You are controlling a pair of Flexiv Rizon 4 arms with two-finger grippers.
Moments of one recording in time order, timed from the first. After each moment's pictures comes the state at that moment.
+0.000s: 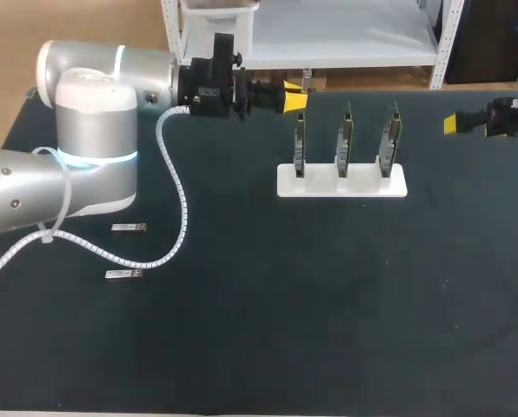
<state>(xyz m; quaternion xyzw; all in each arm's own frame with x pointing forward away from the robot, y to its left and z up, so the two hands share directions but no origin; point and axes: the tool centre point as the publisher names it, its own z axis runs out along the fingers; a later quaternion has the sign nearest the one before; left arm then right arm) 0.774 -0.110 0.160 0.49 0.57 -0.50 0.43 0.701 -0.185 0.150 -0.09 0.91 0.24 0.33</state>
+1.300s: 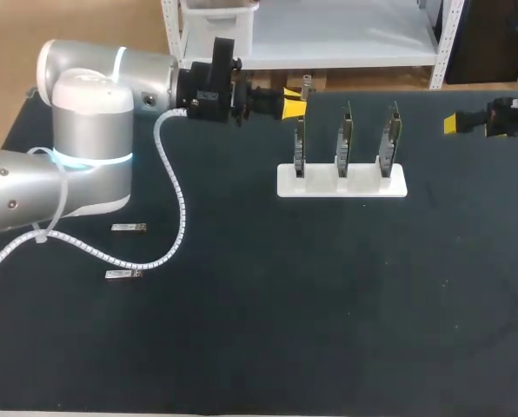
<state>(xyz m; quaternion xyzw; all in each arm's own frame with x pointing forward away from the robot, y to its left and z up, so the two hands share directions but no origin) 0.763 -0.109 0.156 0.50 0.56 -0.51 0.41 0.701 -0.185 0.151 -0.09 0.91 0.24 0.33</state>
